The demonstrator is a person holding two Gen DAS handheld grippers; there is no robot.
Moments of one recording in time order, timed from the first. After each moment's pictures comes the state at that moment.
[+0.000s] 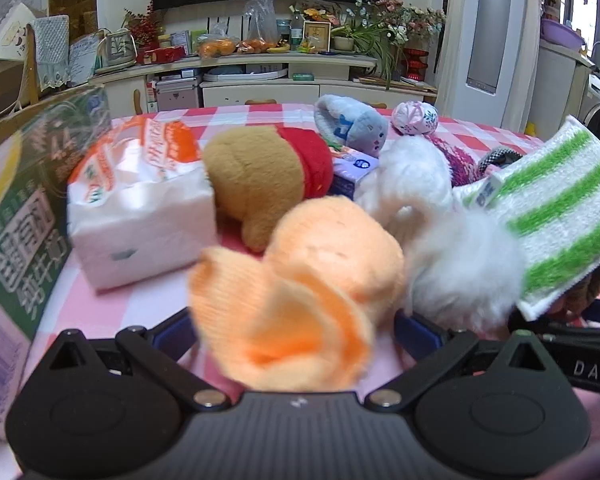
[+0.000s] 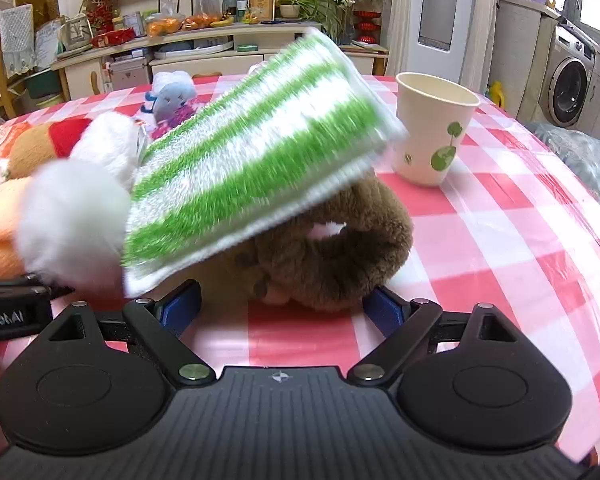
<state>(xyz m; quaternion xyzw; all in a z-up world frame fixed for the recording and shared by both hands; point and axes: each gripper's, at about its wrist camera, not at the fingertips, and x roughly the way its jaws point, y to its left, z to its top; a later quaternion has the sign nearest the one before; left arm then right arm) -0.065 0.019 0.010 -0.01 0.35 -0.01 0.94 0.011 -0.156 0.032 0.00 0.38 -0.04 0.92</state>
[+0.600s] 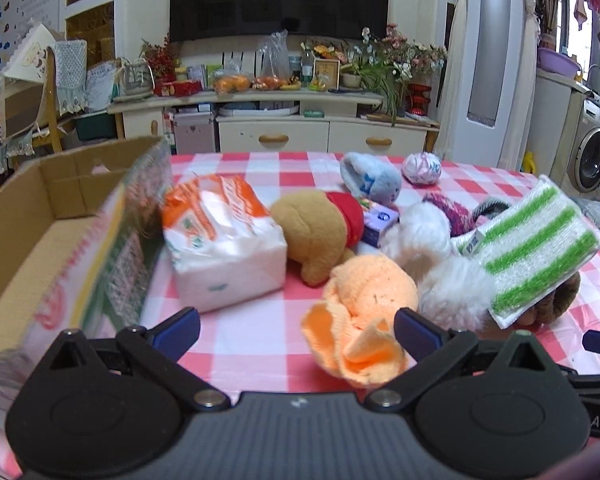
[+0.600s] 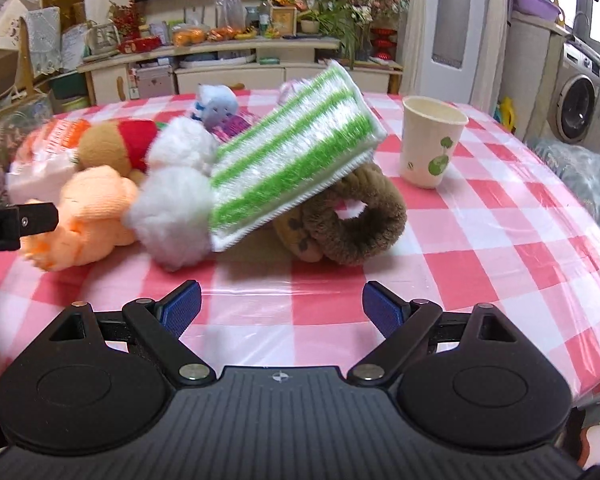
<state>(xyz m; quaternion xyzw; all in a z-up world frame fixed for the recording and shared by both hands) -0.105 0.060 0.061 -0.01 0.31 -0.01 0.95 -0.034 -0.165 0.043 -0.01 0.35 0.00 0.94</state>
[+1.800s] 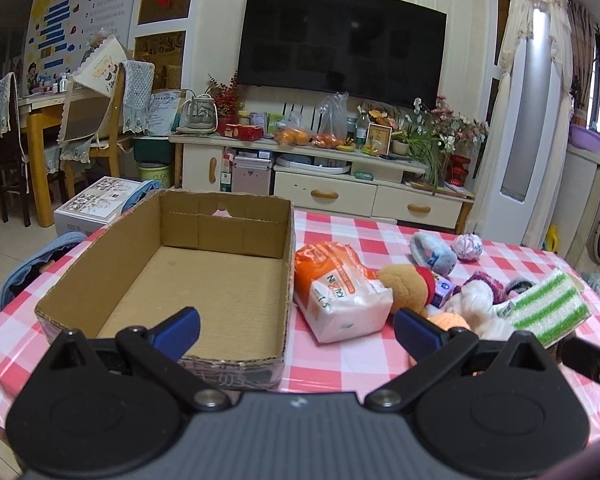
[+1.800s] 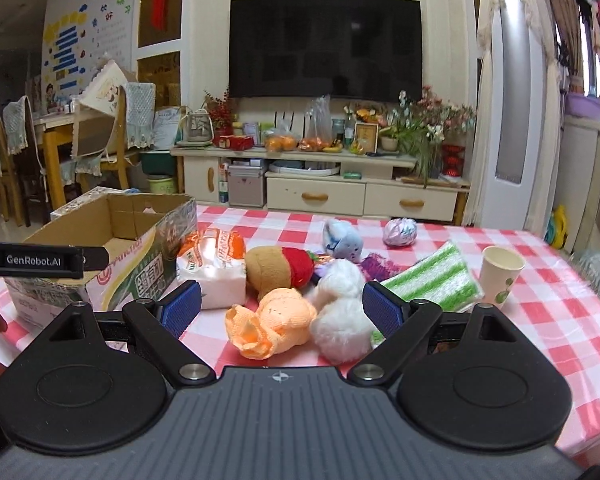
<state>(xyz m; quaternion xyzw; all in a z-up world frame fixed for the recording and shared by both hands) -0.177 0.166 0.110 -0.07 0.23 0.04 0.97 -0.099 -0.178 0.069 -0.04 0.18 0.12 0.97</state>
